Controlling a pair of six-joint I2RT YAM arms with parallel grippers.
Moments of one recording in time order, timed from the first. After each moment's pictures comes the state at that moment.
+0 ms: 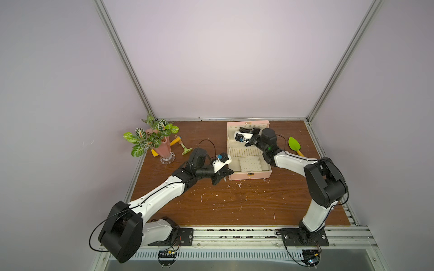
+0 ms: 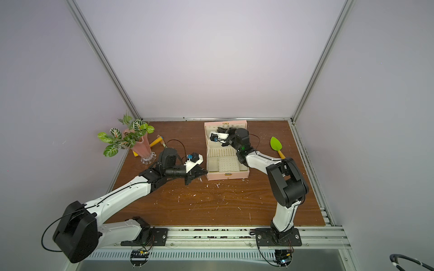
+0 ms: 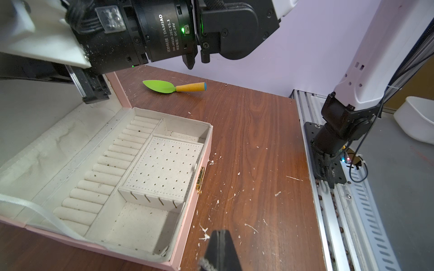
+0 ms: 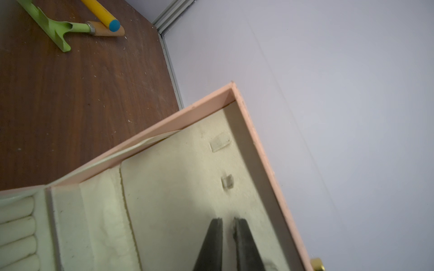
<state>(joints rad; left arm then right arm) -0.53 1.22 0.72 -0.03 0.74 0.32 0.43 1.80 1.09 0.60 -0.21 -1.04</state>
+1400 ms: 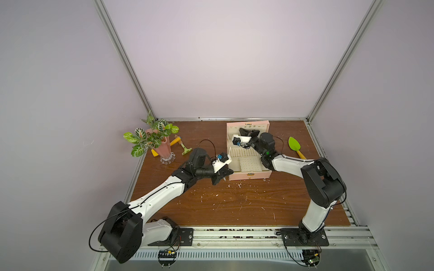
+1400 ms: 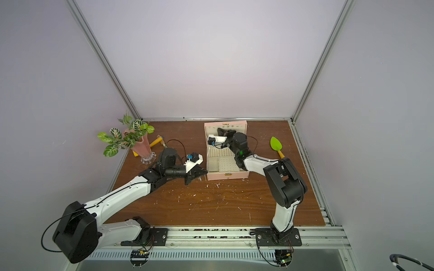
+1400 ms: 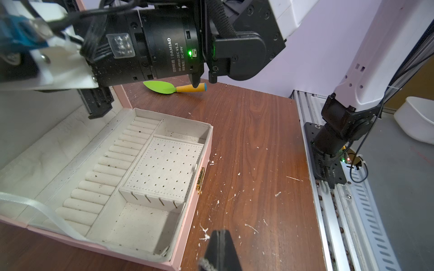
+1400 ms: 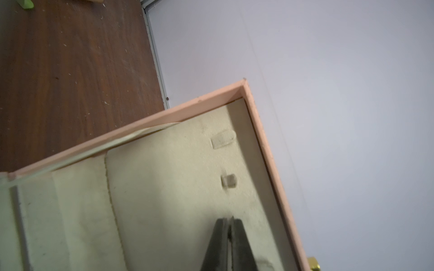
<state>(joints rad) -0.53 1.22 0.72 -0.03 0.74 0.32 0.48 1.81 1.01 0.74 -0.10 -1.16</state>
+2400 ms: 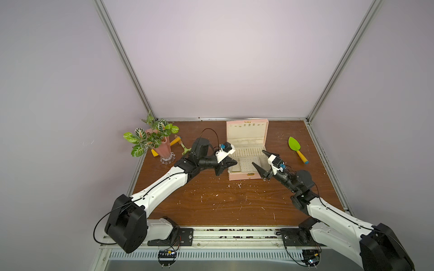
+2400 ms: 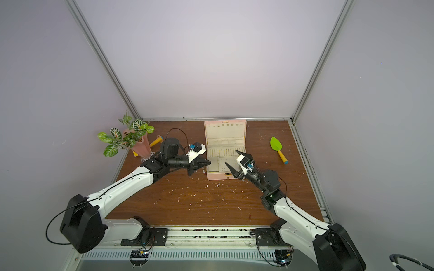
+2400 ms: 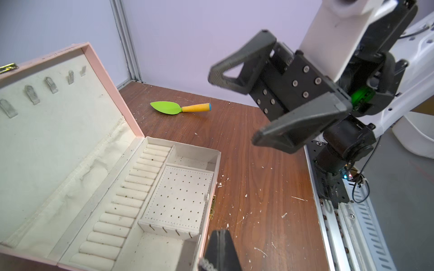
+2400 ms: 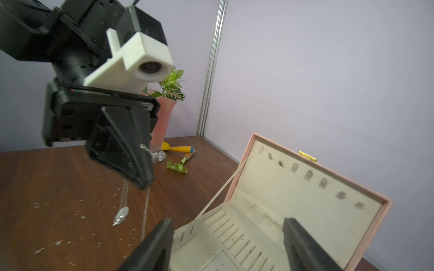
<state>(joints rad) -0.53 1.32 0.94 -0.11 0.76 0.31 0.48 0.96 0.29 0.84 -0.34 -0.11</state>
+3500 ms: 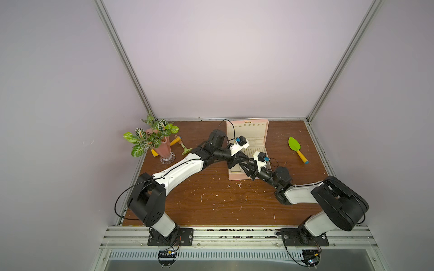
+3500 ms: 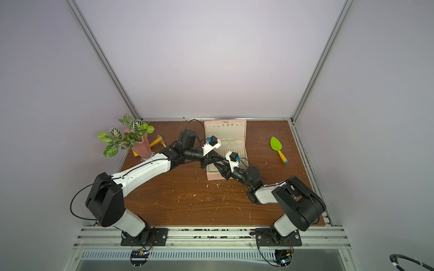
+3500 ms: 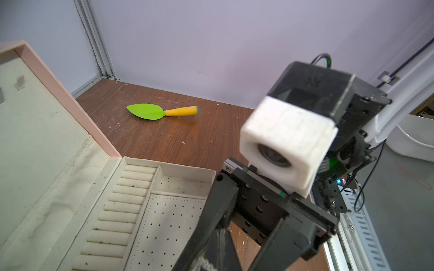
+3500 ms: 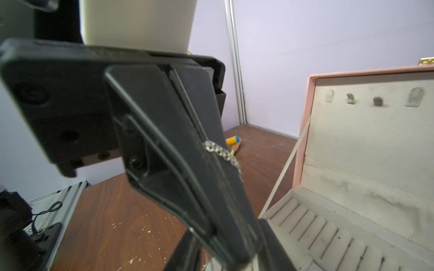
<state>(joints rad) -0.62 1.59 1.19 -0.17 0.78 0.32 0.60 1.56 0.38 1.30 -0.35 0.20</state>
